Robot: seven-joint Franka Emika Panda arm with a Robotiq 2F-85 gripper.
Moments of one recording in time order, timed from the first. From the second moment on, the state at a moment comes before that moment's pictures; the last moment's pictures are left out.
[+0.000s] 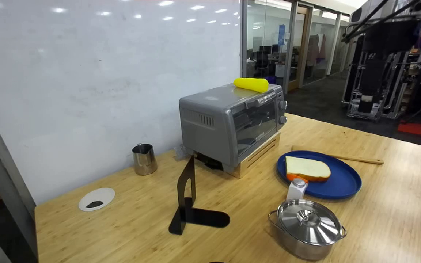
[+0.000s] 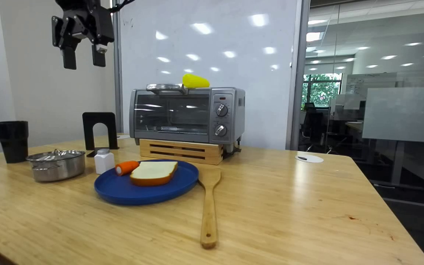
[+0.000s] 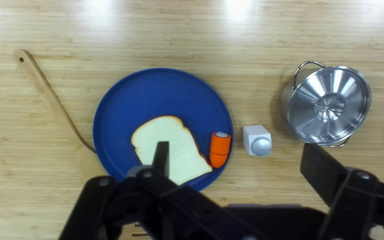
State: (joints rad) arm 0.01 -0.61 0.00 -2.55 -0.01 1.94 0.00
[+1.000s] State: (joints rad) arm 0.22 -0.26 0.04 -2.52 0.02 2.15 -0.40
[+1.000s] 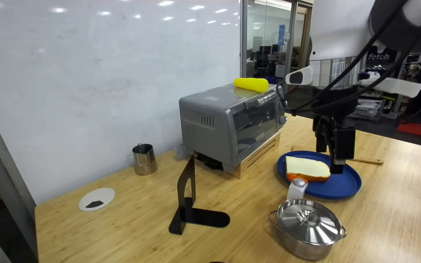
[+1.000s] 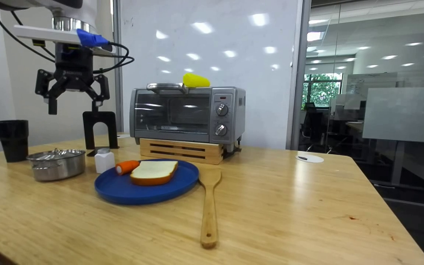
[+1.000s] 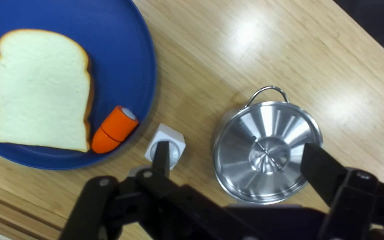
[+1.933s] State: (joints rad) arm 0.26 -0.07 0.18 -2.48 -0.17 2.14 -0.82
